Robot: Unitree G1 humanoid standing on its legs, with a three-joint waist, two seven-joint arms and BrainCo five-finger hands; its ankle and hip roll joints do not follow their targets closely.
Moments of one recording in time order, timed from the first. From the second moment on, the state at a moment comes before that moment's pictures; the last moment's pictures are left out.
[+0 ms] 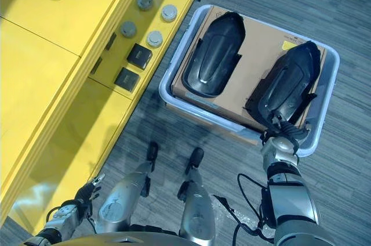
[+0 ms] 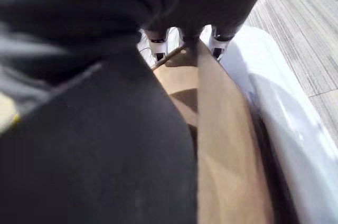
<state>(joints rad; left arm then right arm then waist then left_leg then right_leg) -0.07 0.27 -0.28 1.08 -0.55 -0.16 -0.10 -0.57 -0.61 -0.04 1.09 0.60 -0.11 -0.55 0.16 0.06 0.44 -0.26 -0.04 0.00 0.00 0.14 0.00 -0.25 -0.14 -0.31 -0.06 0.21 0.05</state>
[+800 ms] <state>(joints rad) -0.07 0.30 -0.31 0.71 -0.60 -0.18 -0.17 -0.42 -0.62 -0.06 0.86 0.62 -0.13 -0.61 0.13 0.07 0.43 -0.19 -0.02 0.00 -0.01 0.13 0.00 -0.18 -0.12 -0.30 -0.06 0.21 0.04</state>
